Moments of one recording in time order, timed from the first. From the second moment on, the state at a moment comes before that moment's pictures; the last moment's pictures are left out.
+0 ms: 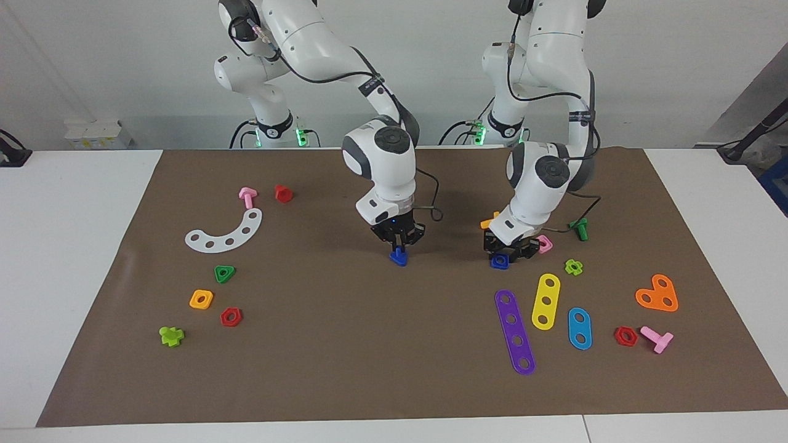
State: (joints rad) left arm -0.41 0.25 0.13 -2.13 -0.13 2.40 0.09; right arm 0.60 0.43 0.02 -1.77 -0.05 2.33 0.88
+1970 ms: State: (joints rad) left arm -0.82 0.35 0.13 -1.86 -0.20 2.37 -0.47; right arm 0.05 -0.04 0.00 -1.65 0.00 1.67 0.13
